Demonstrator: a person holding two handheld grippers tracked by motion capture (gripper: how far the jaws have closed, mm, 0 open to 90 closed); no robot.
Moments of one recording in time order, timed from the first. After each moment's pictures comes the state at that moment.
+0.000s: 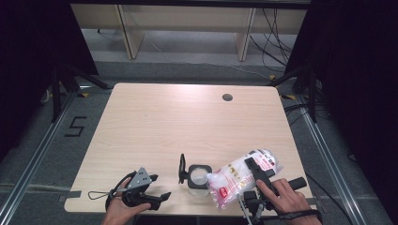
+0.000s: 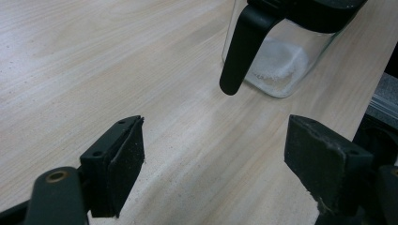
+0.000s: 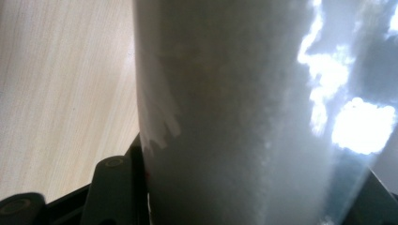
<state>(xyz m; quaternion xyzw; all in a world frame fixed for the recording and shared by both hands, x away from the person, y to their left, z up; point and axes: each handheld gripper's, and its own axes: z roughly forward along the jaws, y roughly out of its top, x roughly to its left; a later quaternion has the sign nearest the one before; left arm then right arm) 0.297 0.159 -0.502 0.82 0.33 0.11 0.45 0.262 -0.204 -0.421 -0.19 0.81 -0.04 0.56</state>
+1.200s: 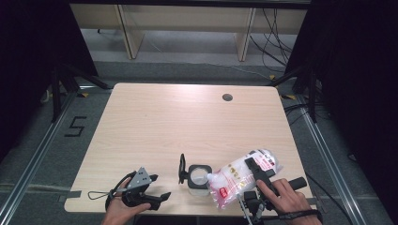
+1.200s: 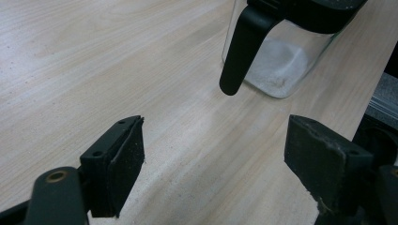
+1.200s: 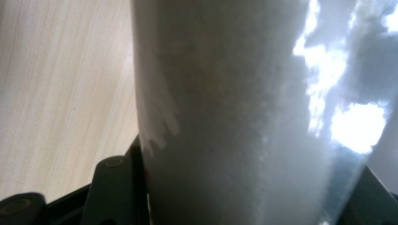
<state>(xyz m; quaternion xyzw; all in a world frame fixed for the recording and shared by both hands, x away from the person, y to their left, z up) 0.296 0.159 -0.501 0.82 0.33 0.11 0.45 0.260 -0.205 -0.422 -0.17 0.81 -0.03 0.56</state>
